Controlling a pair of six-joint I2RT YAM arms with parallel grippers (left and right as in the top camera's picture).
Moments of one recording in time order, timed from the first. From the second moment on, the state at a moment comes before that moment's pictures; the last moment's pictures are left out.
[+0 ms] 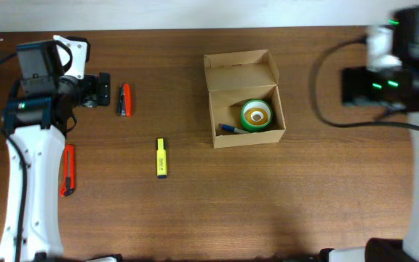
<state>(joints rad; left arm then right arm) 0.14 1.48 1.46 -0.77 0.06 0.23 -0.10 1.57 2.03 -1.52 0.11 -0.05</state>
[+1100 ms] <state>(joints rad) 0.08 2.06 2.00 -1.18 0.05 0.22 -0.55 1.55 1.34 -1.12 -0.13 0.02</state>
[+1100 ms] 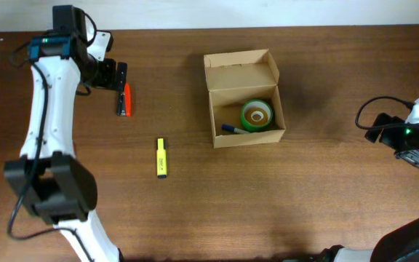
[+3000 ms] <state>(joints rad) 0.08 2.43 2.03 -1.06 0.03 0.27 -0.55 1.55 1.34 -1.12 -0.14 0.01</state>
